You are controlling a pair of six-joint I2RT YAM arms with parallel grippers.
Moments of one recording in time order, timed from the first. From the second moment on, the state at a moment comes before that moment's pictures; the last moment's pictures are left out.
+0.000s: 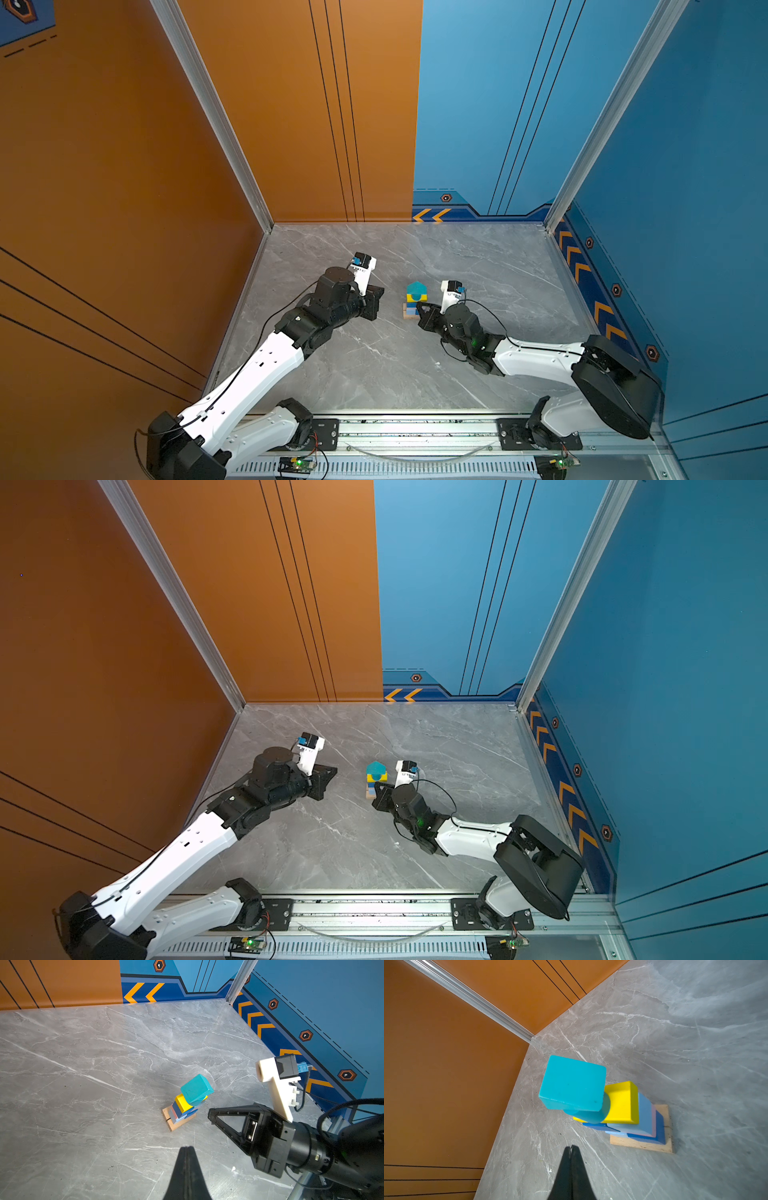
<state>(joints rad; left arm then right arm) -0.57 1.04 0.90 -0.37 0.13 -0.29 0.86 1.46 0.57 0.54 0.20 0.92</state>
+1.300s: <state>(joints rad) -0.57 1.04 0.90 -0.36 0.14 -0.29 0.86 1.51 0.60 0.55 0.23 0.92</state>
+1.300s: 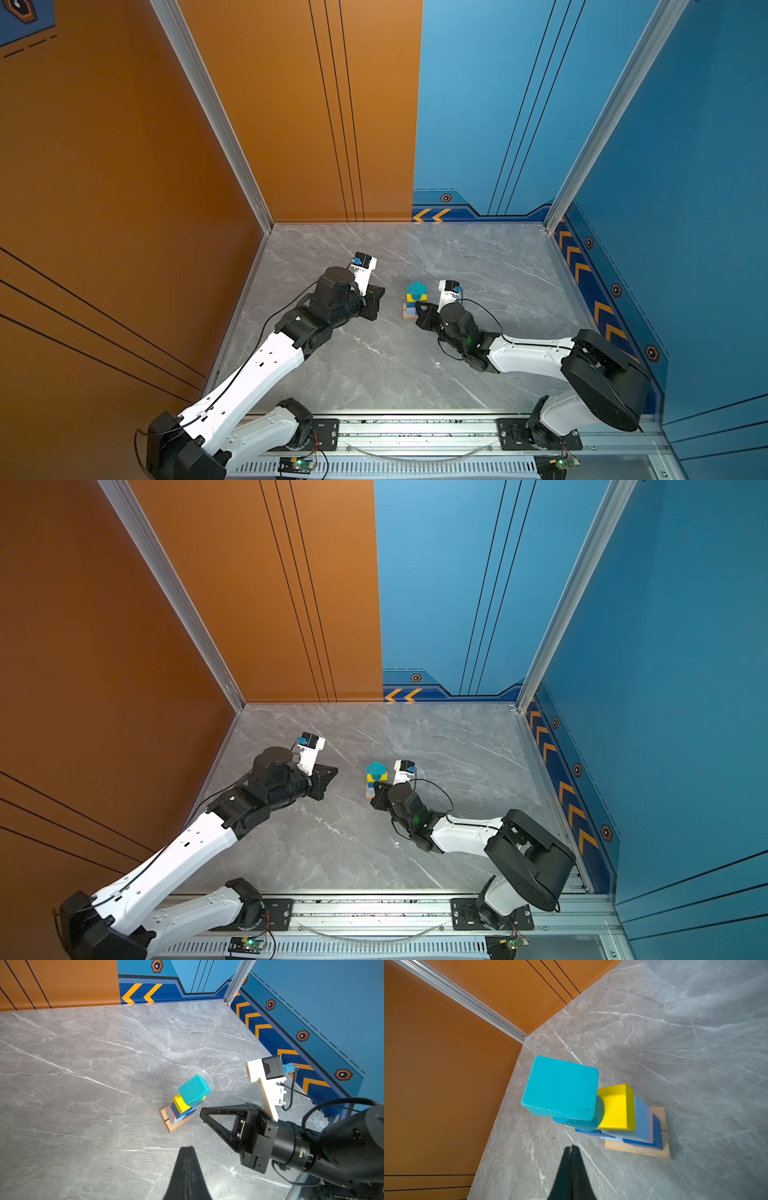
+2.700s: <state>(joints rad) -0.57 1.04 0.90 -0.36 0.16 -0.28 0.85 1.52 0.60 0.57 0.25 0.92</state>
